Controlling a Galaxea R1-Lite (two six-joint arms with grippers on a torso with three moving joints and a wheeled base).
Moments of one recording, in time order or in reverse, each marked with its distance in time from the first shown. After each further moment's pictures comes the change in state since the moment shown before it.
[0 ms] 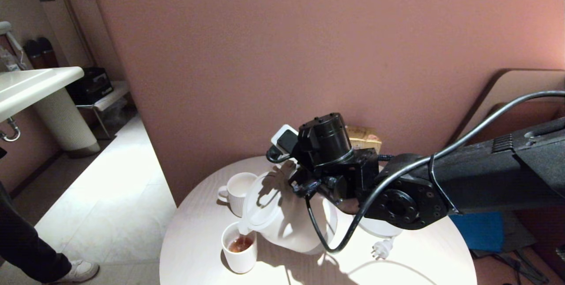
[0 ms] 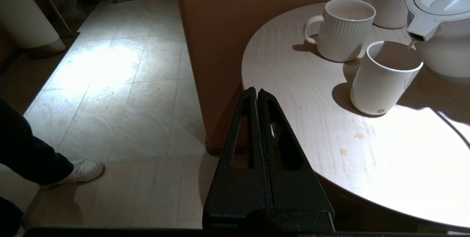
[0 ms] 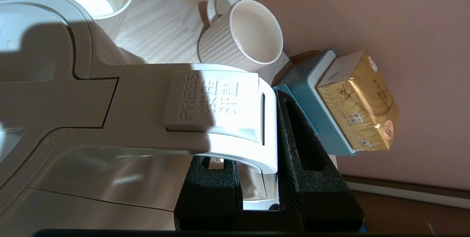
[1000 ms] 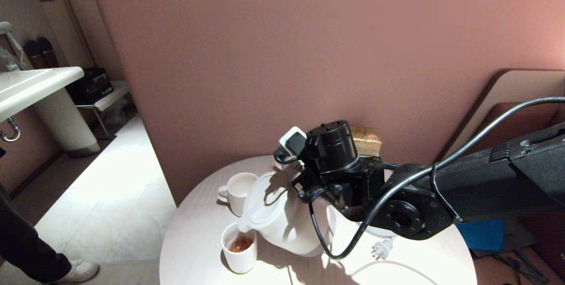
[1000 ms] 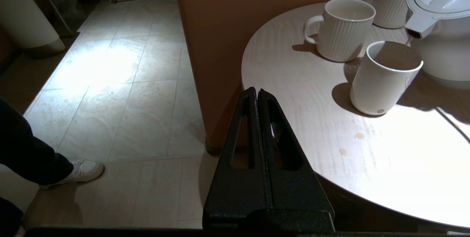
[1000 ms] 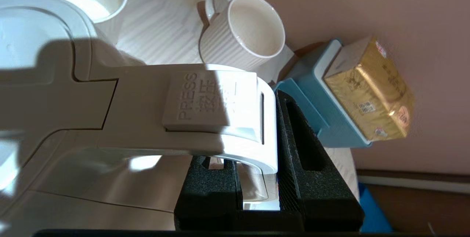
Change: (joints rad) left arm 0.000 0.000 0.000 0.000 -0.001 0.000; right arm -0.013 -0.010 0.092 -0.105 0.001 0.079
